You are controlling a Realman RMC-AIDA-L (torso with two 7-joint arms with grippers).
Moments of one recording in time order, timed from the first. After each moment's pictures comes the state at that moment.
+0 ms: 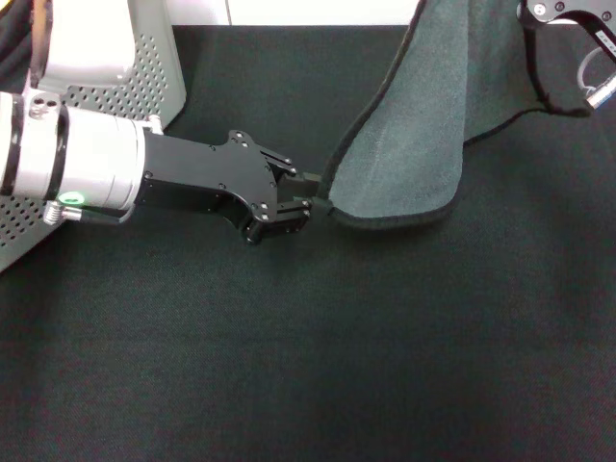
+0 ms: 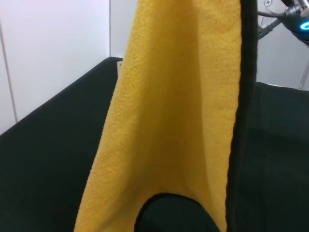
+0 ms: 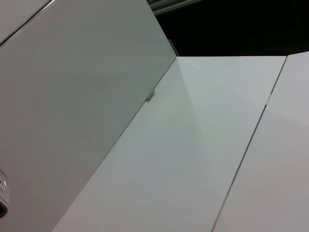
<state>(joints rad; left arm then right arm) -0.39 -2.09 1.21 1.30 1.96 1.51 -1.80 0.31 2.00 -1.79 -0.94 -0.26 -1.19 0.12</state>
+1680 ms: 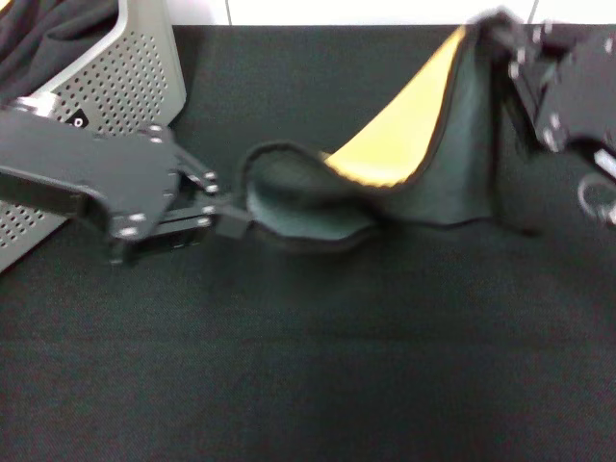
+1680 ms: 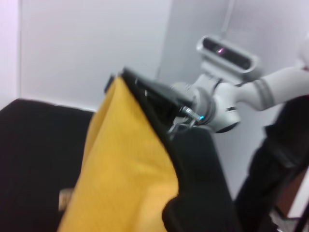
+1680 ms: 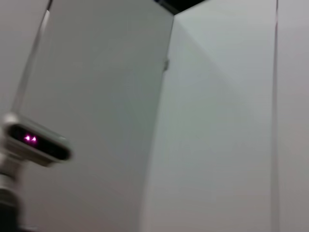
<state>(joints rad) -0.47 -1.96 0.96 1.28 1.77 2.01 -1.80 0.21 1.98 -1.79 -0.90 -0.45 -1.28 0.59</state>
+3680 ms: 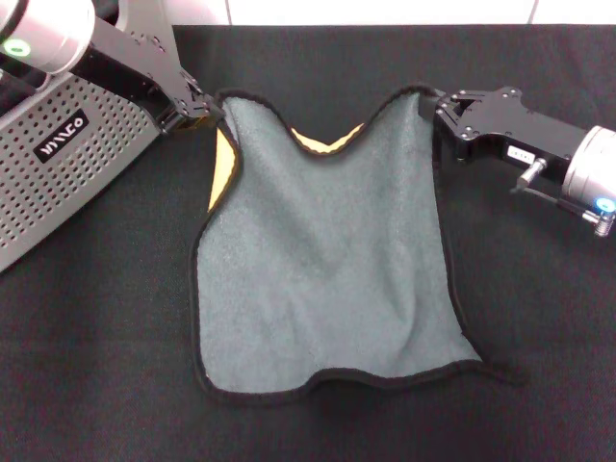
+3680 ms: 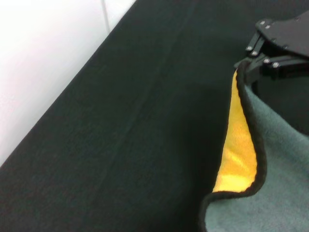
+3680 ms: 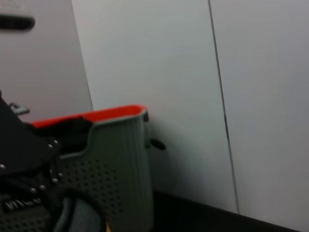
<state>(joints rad) -0.80 -2.00 0.91 1.11 2.49 1.61 -1.88 0.62 2.01 -1.62 -0.38 -0.71 -1.00 0.97</state>
